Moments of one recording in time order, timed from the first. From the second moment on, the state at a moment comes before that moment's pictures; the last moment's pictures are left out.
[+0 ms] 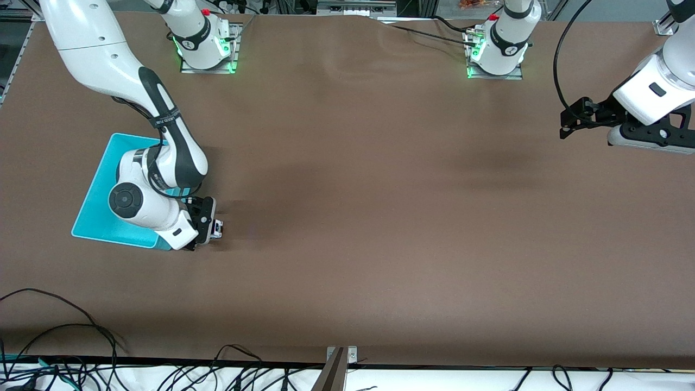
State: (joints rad) left arm -0.01 -0.01 -0.08 -1.63 -0.02 1.58 -0.02; right arm 0.11 0.66 0.04 -1.72 -0.02 2.33 -1.35
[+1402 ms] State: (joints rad) left arm -0.01 0.00 -0.08 -1.61 -0.04 1.57 -0.08; right arm 0.10 0.48 0.06 -1.59 -0.02 2.04 -1.33
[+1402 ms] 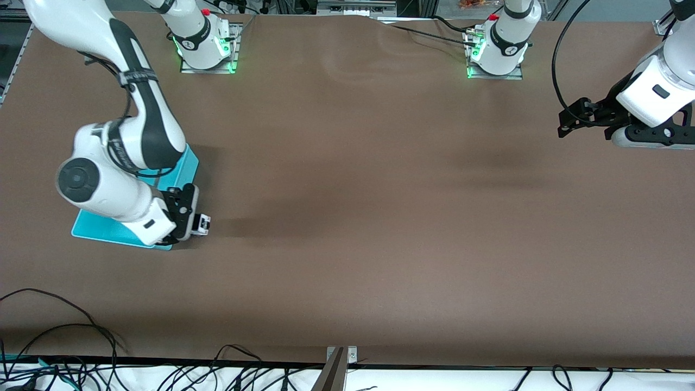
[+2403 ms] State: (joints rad) left arm -0.01 0.00 -0.08 -1.61 -0.04 1.57 -0.08; right arm 0.08 0.23 -0.16 -2.03 -0.01 2.12 -1.51
